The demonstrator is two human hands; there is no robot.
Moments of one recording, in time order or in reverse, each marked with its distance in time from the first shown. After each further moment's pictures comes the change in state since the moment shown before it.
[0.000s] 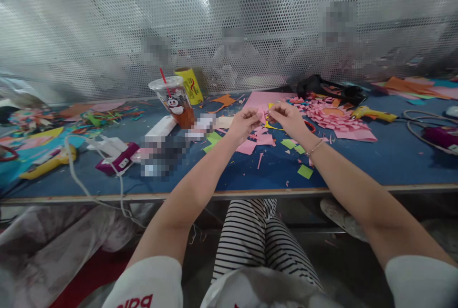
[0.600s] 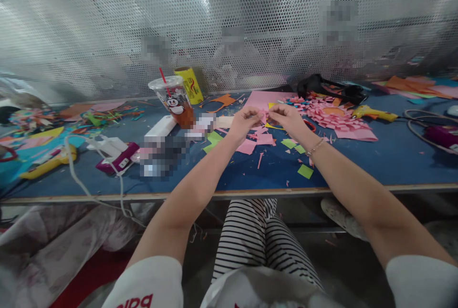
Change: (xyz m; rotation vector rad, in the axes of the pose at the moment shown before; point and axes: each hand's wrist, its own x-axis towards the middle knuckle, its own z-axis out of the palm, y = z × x) left_hand 0.002 -0.003 -0.004 0.236 0.040 0.068; right_hand 0.003 0.007 0.000 0.026 -0.031 0.082
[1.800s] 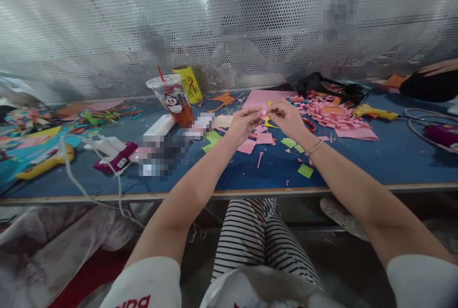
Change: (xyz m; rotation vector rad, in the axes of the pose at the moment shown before) left_hand -0.004 0.006 0.004 -0.319 -0.002 -0.113; right_hand -0.006 -0.011 0.002 -0.399 0.082 -0.351
